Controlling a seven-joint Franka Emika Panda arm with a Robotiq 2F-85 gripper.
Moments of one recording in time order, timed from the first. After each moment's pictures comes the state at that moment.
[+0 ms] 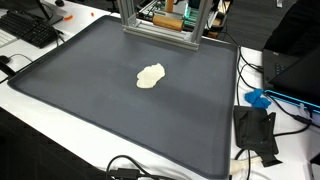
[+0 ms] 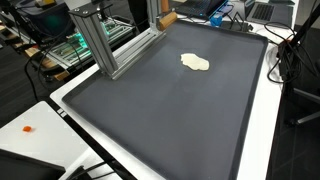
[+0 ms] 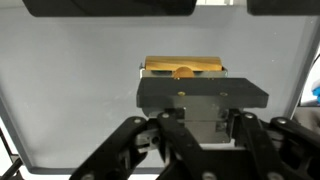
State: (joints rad) arm 0.15 -0.49 0.14 -2.47 0.01 2.11 0.21
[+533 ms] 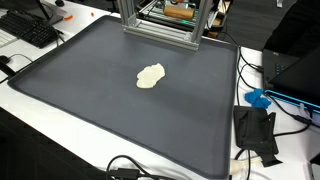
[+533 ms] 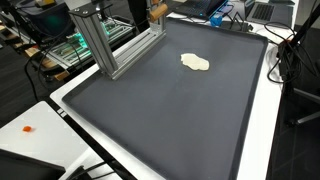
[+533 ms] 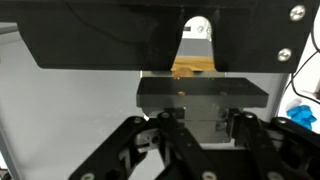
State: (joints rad) arm 0.19 -0.64 0.15 -2.53 0.08 1.99 0.19
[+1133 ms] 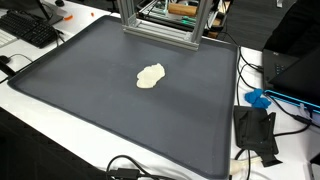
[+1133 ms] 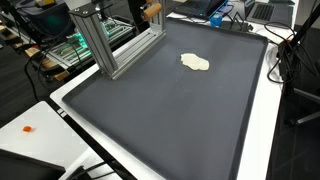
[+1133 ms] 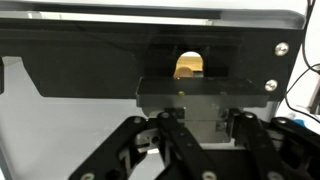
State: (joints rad) arm 0.19 -0.72 0.16 -2.58 0.10 1.93 0.19
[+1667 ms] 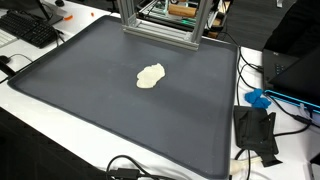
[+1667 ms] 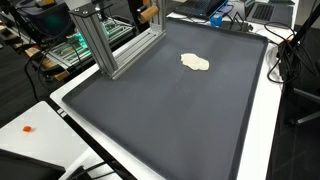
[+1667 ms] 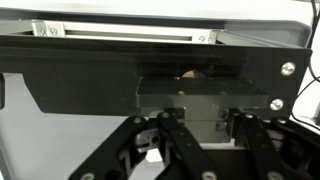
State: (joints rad) arm 0.19 -0.75 0.18 -2.62 0.10 1.93 0.19
